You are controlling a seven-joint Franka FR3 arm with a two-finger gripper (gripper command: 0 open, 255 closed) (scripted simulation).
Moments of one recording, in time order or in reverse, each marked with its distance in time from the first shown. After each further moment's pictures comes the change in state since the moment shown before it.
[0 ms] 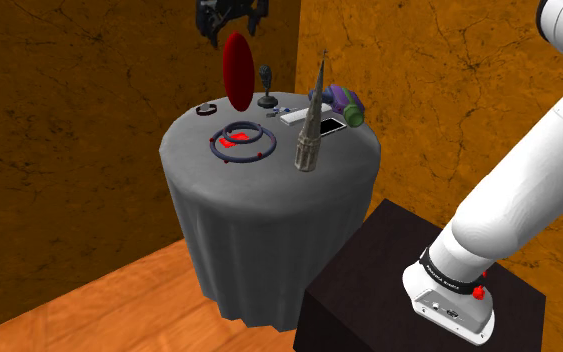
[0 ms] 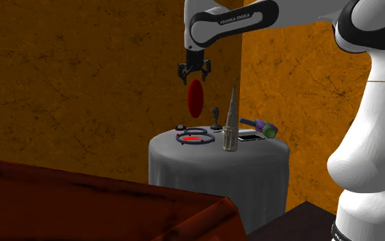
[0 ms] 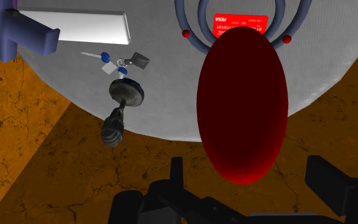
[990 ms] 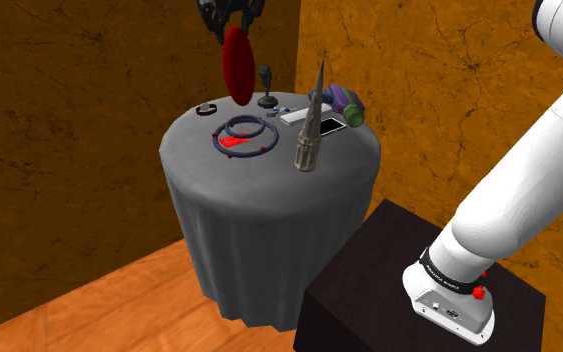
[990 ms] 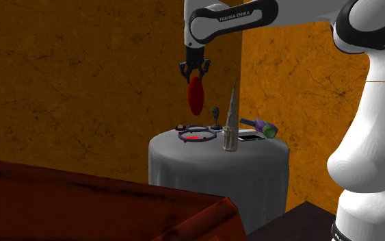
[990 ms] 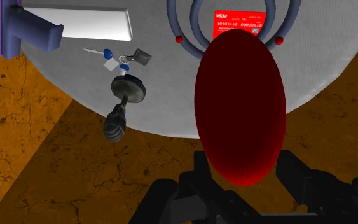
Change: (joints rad) arm 0.000 0.013 0.003 0.041 -0.003 -0.029 -0.010
